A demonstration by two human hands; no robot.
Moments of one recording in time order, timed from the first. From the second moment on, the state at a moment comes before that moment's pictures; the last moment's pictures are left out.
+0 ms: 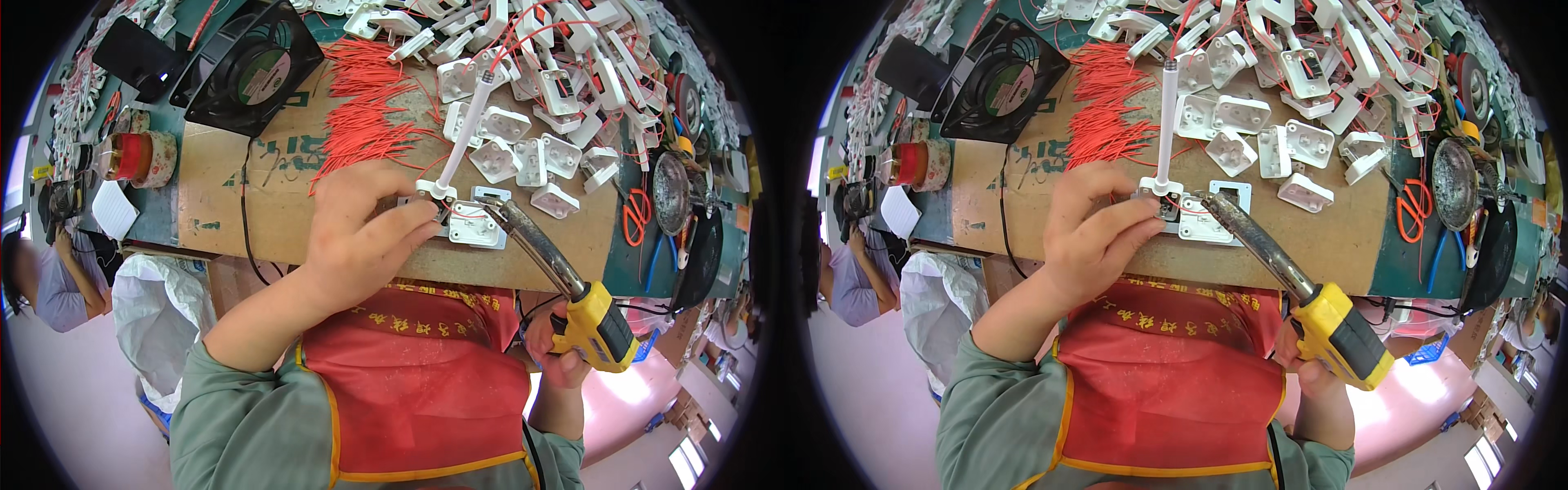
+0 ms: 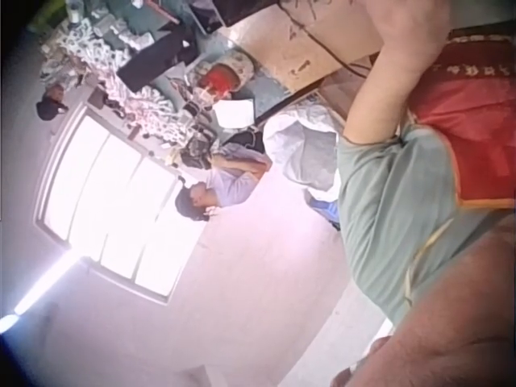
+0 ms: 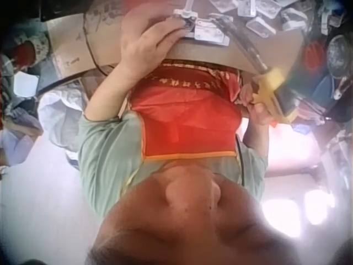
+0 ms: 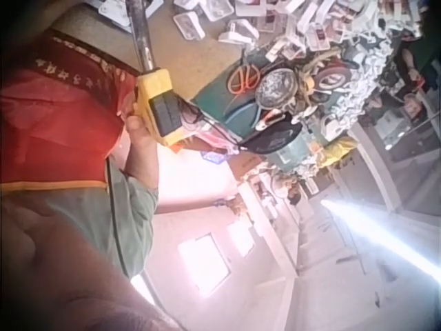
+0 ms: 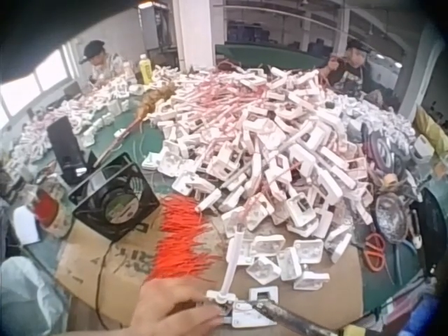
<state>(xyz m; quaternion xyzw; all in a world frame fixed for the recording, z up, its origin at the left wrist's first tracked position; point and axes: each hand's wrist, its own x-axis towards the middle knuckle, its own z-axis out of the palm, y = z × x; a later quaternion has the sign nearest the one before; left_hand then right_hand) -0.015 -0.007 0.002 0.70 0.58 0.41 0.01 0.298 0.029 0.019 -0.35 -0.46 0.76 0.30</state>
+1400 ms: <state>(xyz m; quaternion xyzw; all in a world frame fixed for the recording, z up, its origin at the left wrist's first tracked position) -0.012 -0.003 0.004 0.66 0.60 0.44 0.11 0.299 0.024 0.015 -0.35 -0.47 0.76 0.30</state>
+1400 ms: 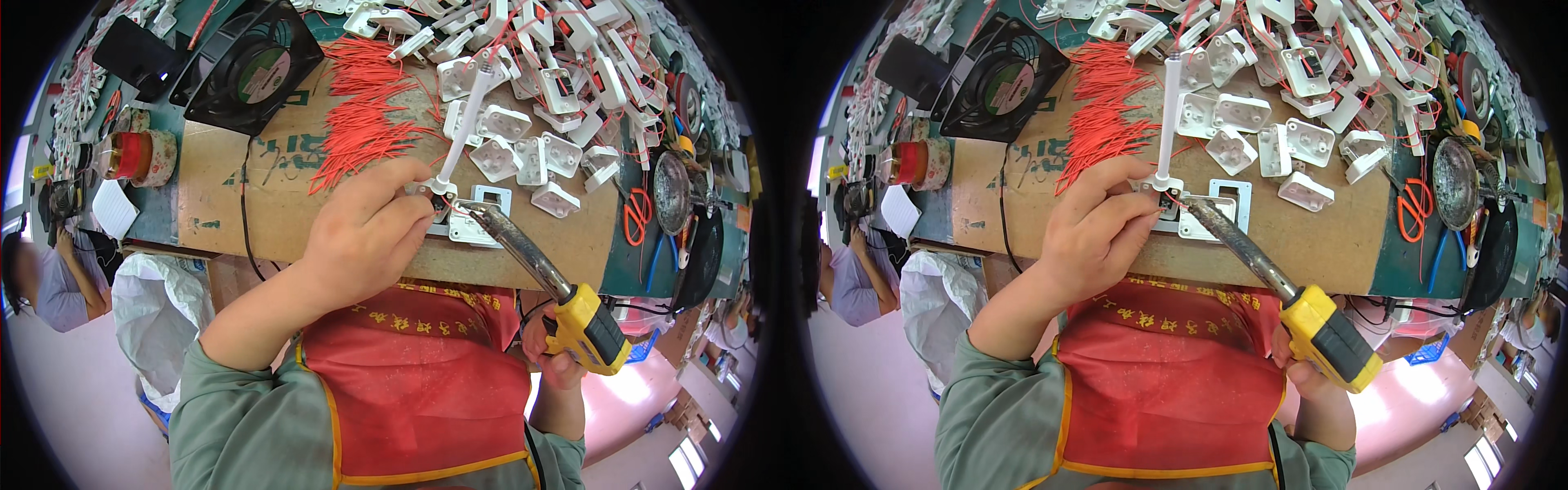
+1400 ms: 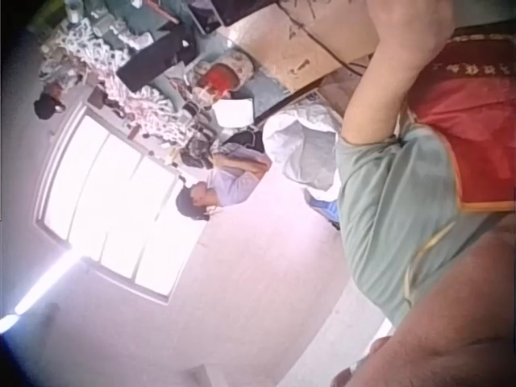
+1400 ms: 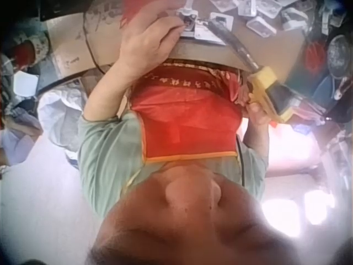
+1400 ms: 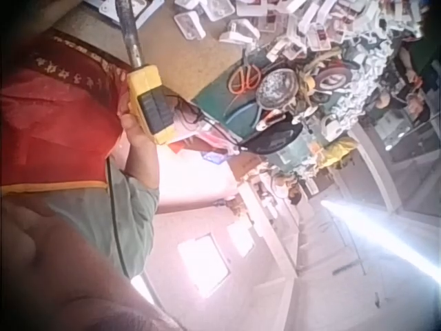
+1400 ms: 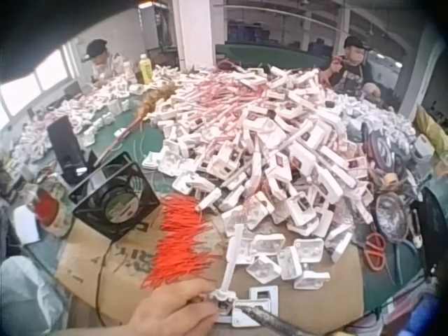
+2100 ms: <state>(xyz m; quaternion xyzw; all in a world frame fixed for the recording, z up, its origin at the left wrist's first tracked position) -0.019 0.004 0.029 0.71 0.61 0.34 0.11 0.301 0.022 0.005 -0.33 -0.45 0.79 0.27</state>
